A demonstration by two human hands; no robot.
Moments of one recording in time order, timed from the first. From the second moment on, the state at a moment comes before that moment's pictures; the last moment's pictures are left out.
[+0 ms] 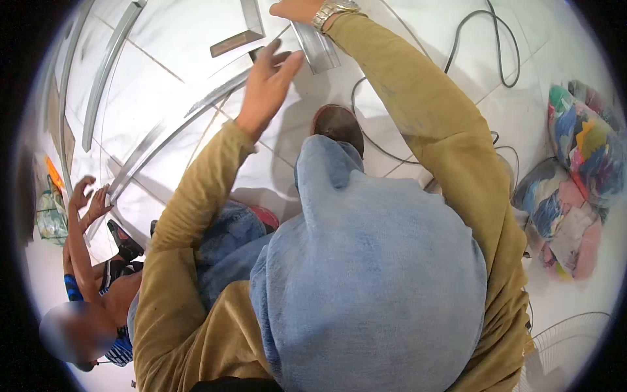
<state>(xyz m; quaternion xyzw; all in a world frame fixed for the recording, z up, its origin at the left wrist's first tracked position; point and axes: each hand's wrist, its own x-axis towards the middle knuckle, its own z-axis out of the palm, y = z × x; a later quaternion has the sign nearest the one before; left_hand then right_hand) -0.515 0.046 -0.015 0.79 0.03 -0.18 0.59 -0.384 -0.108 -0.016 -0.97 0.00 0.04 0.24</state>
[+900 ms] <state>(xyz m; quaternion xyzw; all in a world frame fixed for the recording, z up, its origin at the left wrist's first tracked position) -0.502 0.037 -0.011 0.30 0.17 -0.40 0.85 -0.376 -0.087 0.004 -0.96 -0.03 0.02 0.27</state>
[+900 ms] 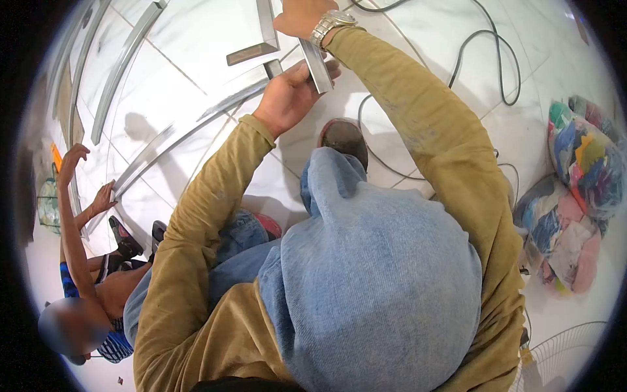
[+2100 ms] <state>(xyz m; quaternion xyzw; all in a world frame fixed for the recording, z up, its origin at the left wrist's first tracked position) -0.440 0.393 0.055 0.86 -0.14 -0.21 0.45 -0.367 0.080 0.091 -0.96 0.03 0.09 0.28</state>
